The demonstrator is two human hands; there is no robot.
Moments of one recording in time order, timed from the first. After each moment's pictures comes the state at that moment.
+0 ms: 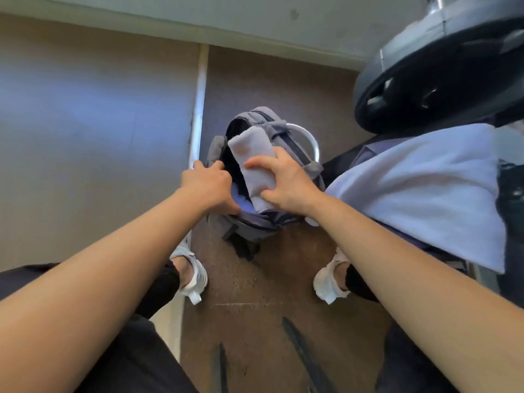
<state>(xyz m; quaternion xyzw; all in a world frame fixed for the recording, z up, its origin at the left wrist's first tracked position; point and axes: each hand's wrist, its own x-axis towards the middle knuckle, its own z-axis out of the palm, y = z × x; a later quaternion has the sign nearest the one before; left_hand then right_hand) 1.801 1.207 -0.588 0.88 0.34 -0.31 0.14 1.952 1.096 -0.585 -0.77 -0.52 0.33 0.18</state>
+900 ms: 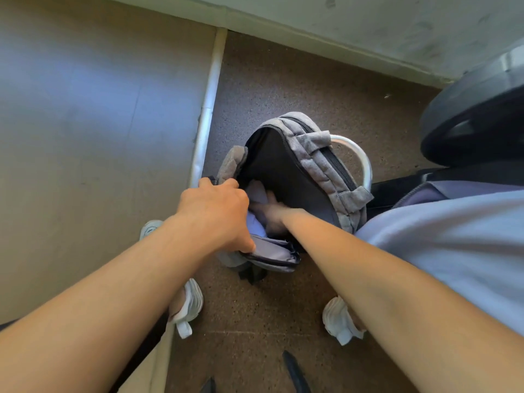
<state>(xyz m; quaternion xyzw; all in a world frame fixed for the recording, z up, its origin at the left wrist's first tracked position) 1.809 1.226 -0.584 0.86 0.32 -0.35 0.20 1.967 1.161 -0.796 -0.77 -0.37 0.51 -0.09</state>
